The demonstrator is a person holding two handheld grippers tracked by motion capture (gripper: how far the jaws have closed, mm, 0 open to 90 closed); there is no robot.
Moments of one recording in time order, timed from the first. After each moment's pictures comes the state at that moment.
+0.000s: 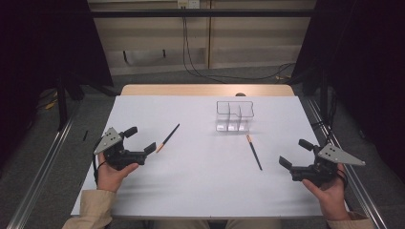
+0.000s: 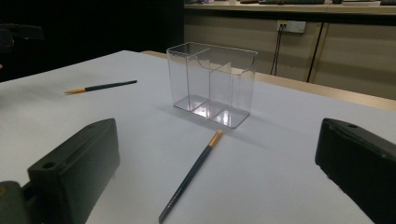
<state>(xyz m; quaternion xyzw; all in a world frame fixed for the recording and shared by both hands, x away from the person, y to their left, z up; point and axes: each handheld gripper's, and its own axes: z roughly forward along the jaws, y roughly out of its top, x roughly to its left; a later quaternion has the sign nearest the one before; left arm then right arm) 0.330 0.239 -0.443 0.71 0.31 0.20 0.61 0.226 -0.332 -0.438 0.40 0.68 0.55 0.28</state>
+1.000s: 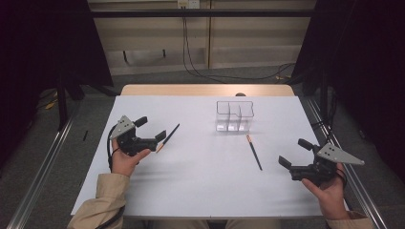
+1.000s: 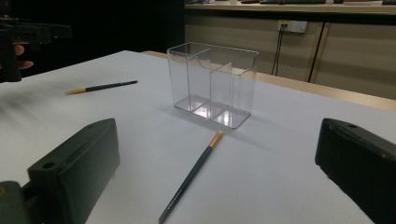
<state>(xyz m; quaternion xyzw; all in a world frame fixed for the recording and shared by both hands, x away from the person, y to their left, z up) 0.368 0.211 -0.445 0.70 0.32 0.19 0.61 0.228 -0.331 -0.438 0.40 0.68 0.55 0.28</state>
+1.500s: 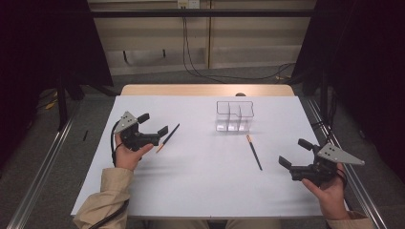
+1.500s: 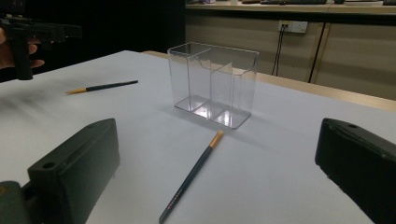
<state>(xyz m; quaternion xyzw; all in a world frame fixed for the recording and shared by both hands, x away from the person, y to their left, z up) 0.384 0.205 -0.447 0.70 0.33 0.19 0.61 0.228 -0.331 -0.438 0.40 0.68 0.55 0.28</state>
